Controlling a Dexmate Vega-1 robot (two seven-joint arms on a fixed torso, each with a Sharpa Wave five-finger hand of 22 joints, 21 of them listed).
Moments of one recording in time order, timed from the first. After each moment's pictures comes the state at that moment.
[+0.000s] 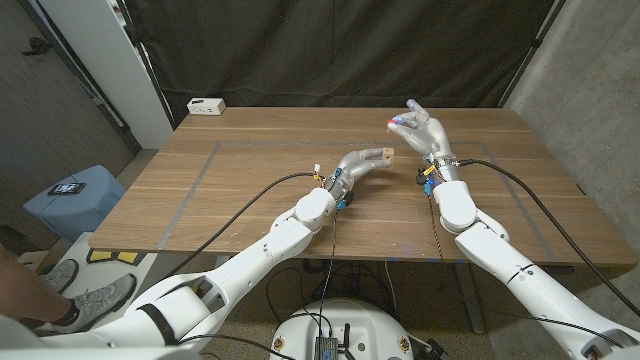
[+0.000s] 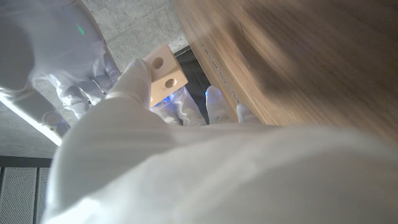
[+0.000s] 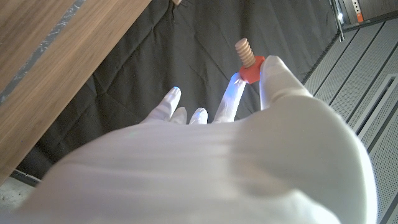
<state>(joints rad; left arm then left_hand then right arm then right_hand) 0.67 0.20 0.74 -1.18 -0.23 -0.27 0.10 0.95 0.00 0.34 -0.14 0.18 0.85 -0.22 0.20 0.19 0.83 -0.22 0.25 0.40 0.41 -0.04 0.22 0.20 0.05 0.14 0.20 0.18 -0.99 -0.55 -0.38 -1.66 0.05 0.29 -0.45 0.91 -0.10 0.44 -0.16 0.19 0.78 -0.11 0.71 0.38 0.22 -0.08 0.20 0.19 0.11 -0.04 0.21 0.20 0.39 -0.04 0.19 0.16</state>
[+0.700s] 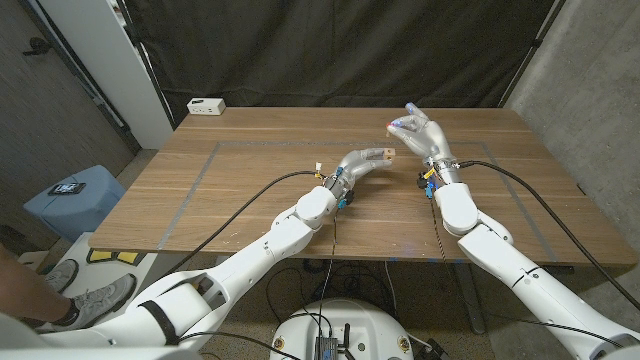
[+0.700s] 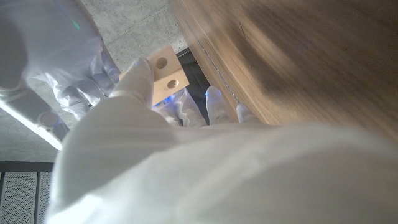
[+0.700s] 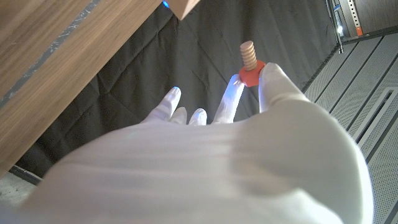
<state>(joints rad) 0.66 0.20 0.75 -1.18 -0.23 -0.27 0.10 0.98 0.01 0.34 -0.15 0.18 0.84 -0.22 0.20 0.19 0.83 -0.22 0.24 0.40 0.40 -0.05 0.22 0.20 0.05 0.14 0.20 0.18 -1.01 -0.57 -0.38 -1.69 0.03 0.26 -0.45 0.88 -0.05 0.43 -0.13 0.19 0.75 -0.12 0.70 0.40 0.22 -0.06 0.20 0.19 0.11 -0.04 0.21 0.20 0.39 -0.04 0.19 0.16</state>
